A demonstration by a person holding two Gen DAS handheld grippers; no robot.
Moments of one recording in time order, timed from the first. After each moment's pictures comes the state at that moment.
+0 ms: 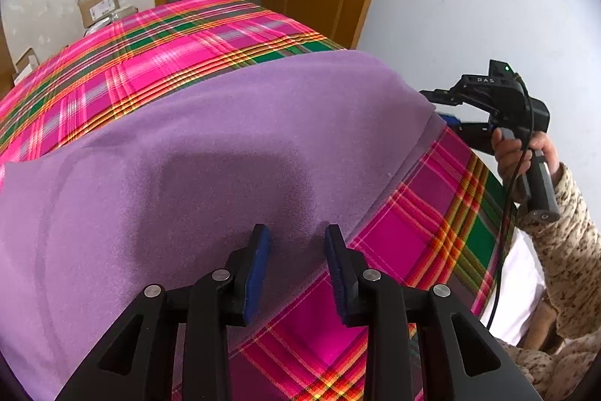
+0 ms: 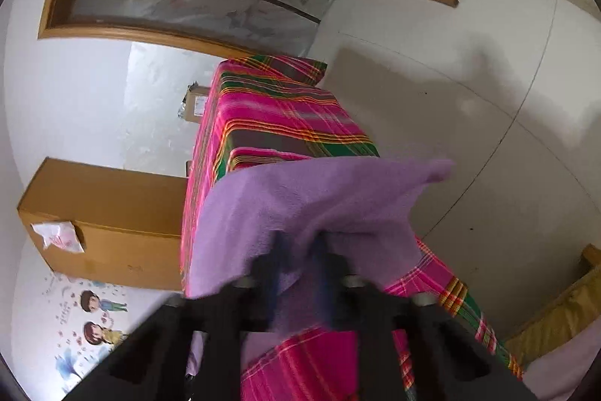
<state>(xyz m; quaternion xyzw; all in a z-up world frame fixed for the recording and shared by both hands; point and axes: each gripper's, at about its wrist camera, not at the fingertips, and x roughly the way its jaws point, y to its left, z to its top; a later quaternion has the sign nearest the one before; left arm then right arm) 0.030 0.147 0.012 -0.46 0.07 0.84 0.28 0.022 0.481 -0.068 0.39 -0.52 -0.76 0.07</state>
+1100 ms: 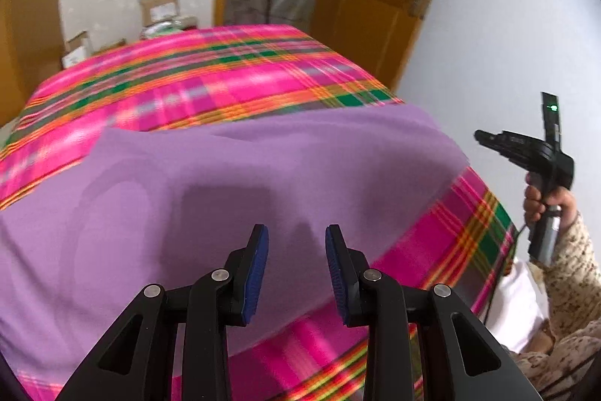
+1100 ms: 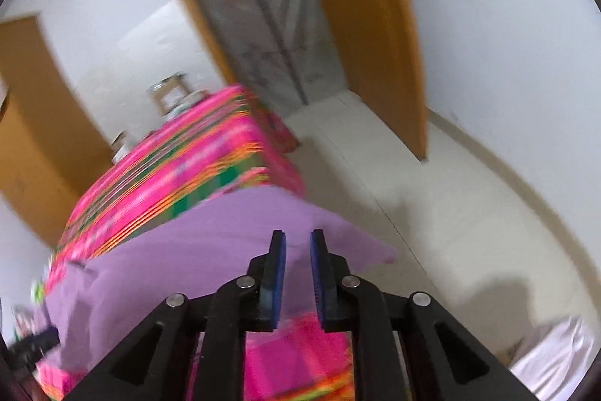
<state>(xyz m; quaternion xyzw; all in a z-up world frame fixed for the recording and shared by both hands) 0.052 0.041 0.050 -0.41 0.00 0.89 0.20 0.039 0.383 0.037 0.35 -0.19 -0.92 -0.04</state>
